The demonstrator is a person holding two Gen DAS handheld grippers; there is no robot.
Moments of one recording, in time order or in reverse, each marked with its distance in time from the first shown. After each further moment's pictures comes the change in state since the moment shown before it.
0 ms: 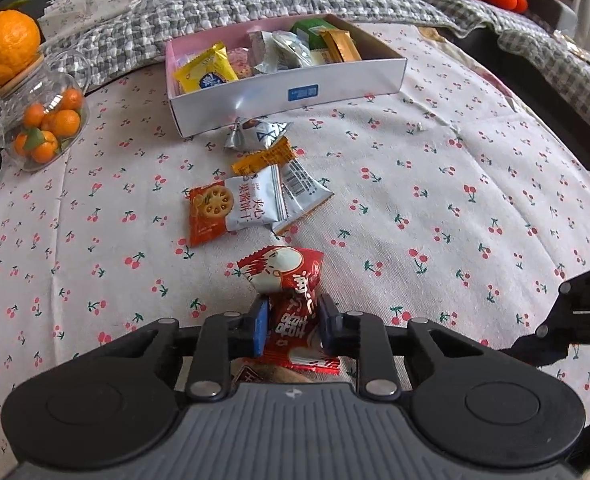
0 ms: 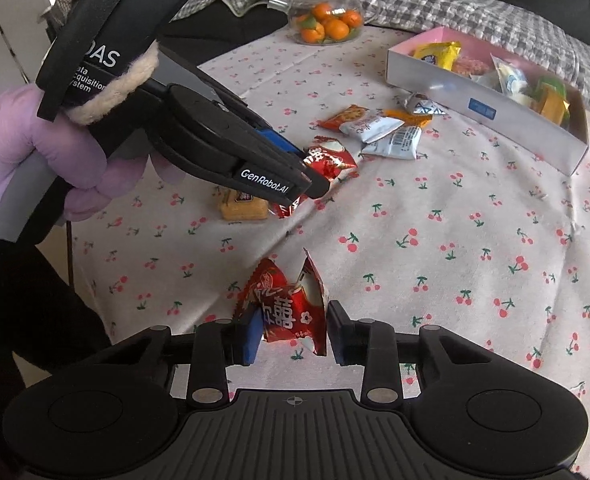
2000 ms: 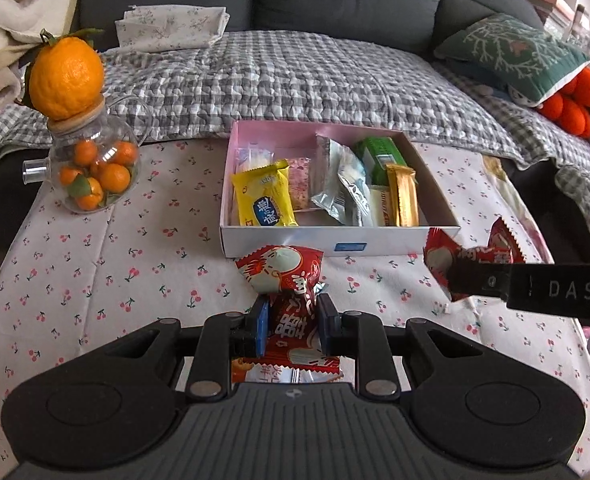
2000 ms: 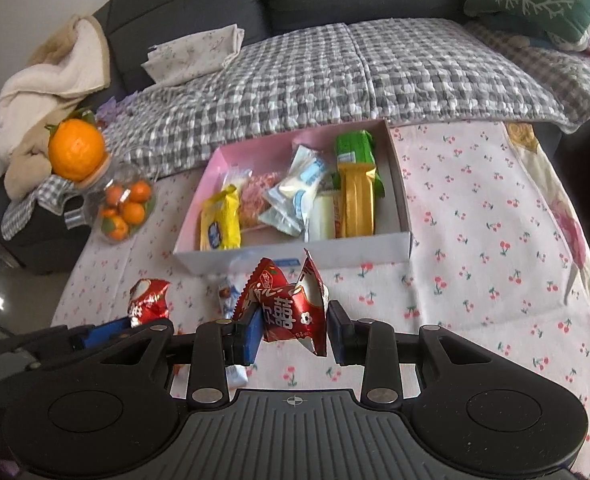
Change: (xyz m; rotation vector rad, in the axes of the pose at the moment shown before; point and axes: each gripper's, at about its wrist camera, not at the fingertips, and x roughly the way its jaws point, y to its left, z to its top) left arm -0.018 0.017 0.087 -0.281 -0.133 0.075; right arm -0.040 -0.138 0.120 0.602 -0.203 -0.251
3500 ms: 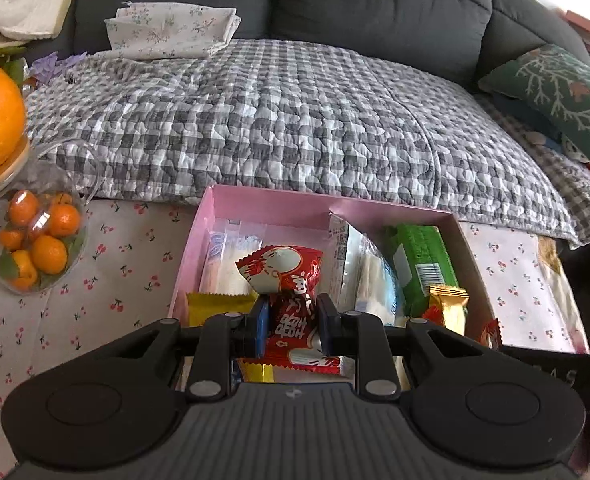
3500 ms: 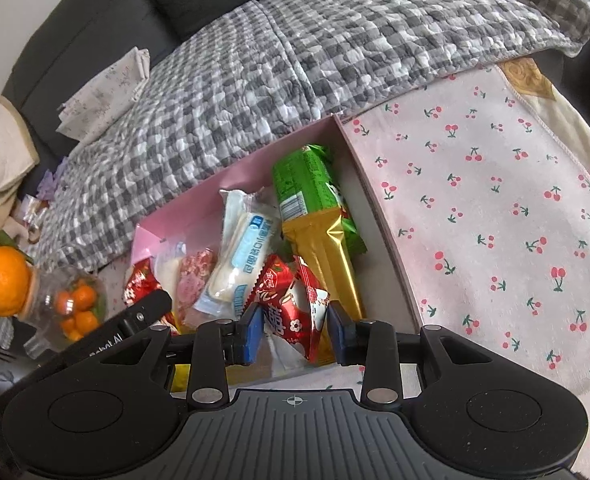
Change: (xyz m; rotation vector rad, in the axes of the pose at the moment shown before) left arm 0.104 -0.013 0.093 -0.081 -0.039 0.041; right arm 0.113 -0.054 0.075 0.321 0.077 0.010
